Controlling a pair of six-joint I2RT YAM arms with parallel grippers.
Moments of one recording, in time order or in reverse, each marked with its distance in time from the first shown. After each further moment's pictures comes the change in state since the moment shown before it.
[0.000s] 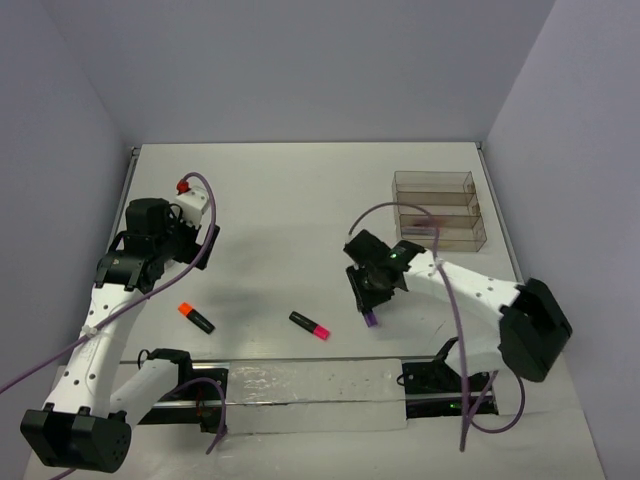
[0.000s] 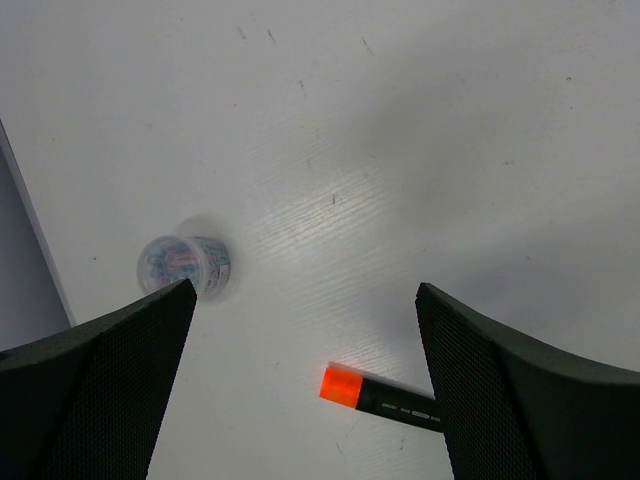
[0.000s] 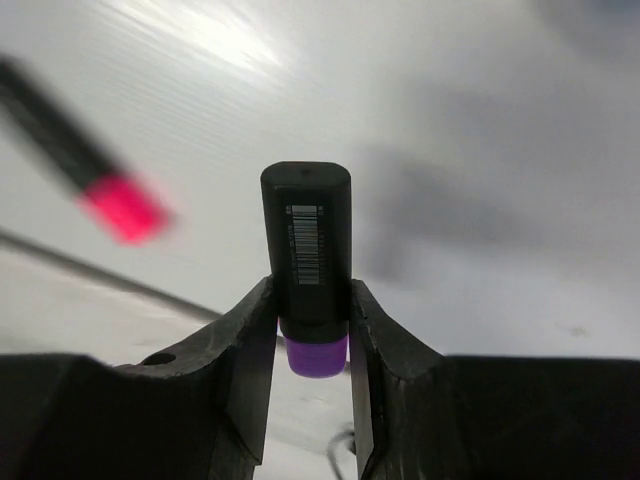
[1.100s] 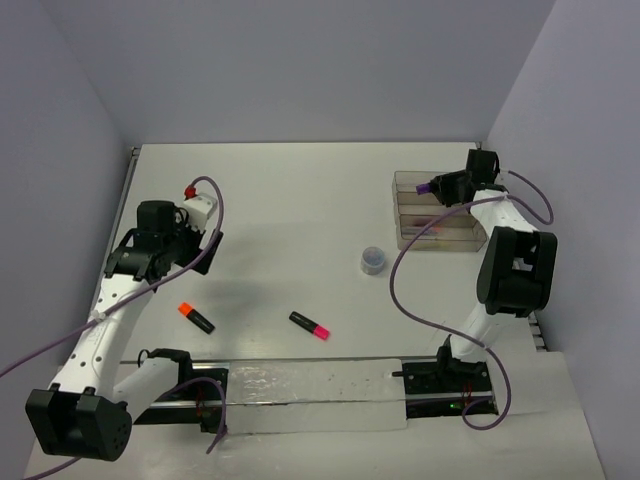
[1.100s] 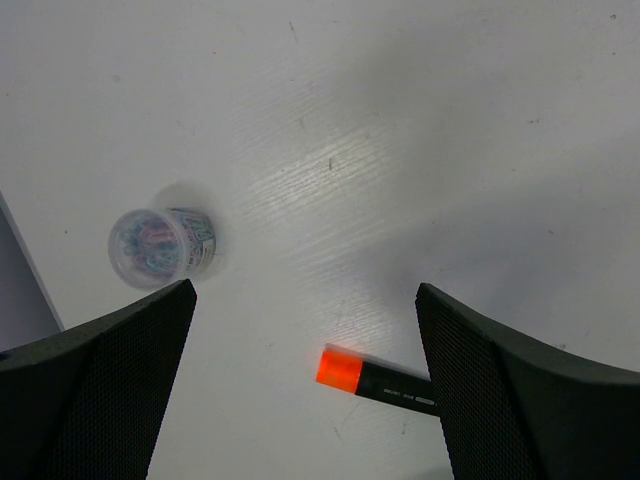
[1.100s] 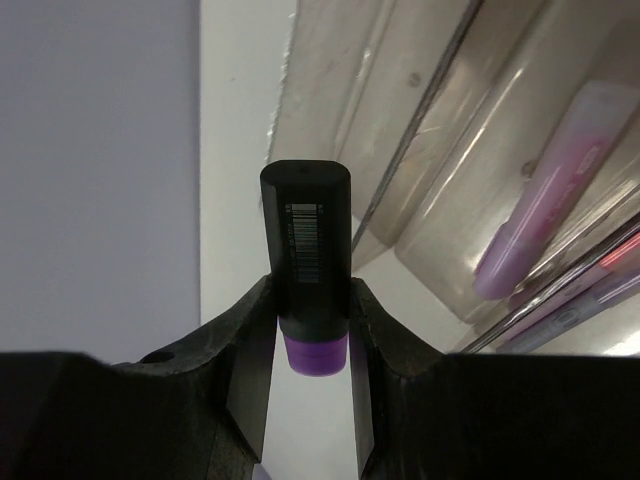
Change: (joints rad) left arm 0.000 0.059 -0.047 -0.002 -0.029 0.010; right arm -0.951 0.336 0.360 0.577 -0.116 0.782
